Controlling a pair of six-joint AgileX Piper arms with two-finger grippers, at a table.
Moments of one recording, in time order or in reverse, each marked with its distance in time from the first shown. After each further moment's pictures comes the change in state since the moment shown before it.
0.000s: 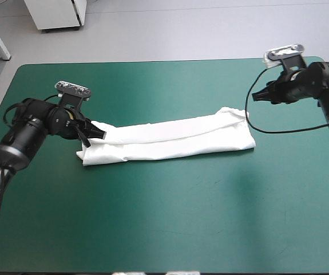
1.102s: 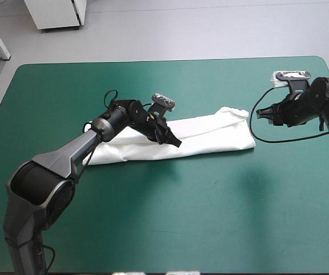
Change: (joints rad) left arm -0.257 0.572 -0.267 -0.512 -0.189 0.366; right arm -0.057 0.004 0.175 0.069 0.043 0.089
